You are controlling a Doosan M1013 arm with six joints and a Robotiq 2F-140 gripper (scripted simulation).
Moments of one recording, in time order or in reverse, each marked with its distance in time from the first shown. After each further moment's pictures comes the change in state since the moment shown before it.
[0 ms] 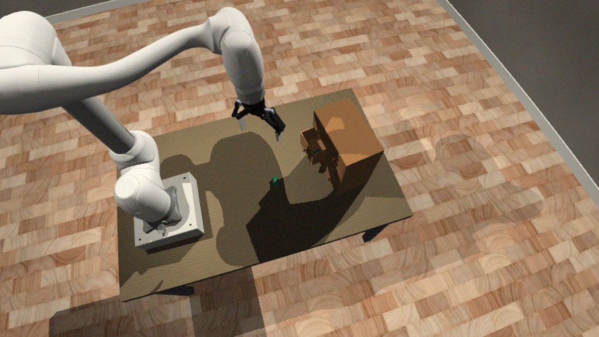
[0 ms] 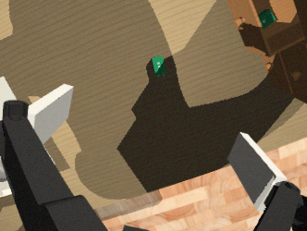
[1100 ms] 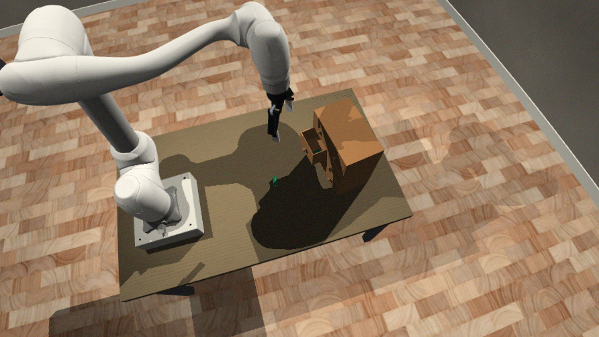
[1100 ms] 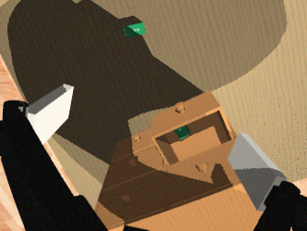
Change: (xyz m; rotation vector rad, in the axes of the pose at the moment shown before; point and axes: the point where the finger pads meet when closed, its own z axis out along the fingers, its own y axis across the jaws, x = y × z) arm 0.063 0.065 0.004 -0.022 -0.035 -1.597
